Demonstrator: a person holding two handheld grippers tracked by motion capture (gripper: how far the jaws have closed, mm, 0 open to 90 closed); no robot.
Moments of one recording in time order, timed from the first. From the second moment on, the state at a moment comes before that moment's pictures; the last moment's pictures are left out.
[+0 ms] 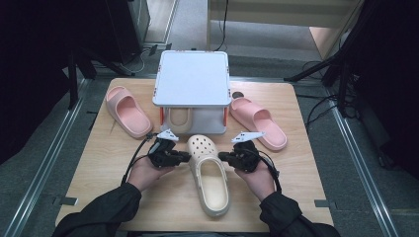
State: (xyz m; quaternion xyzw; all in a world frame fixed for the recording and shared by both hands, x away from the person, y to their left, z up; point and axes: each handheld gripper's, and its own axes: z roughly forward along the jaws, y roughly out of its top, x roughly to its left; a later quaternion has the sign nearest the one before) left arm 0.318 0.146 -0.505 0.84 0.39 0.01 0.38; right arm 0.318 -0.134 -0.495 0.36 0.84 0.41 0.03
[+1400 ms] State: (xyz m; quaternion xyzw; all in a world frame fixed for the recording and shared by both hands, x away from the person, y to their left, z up) left arm 0.348 0.182 -0.426 0.82 0.38 0.00 0.44; right arm 0.244 -0.146 -0.472 0.40 0.79 0.46 0.06
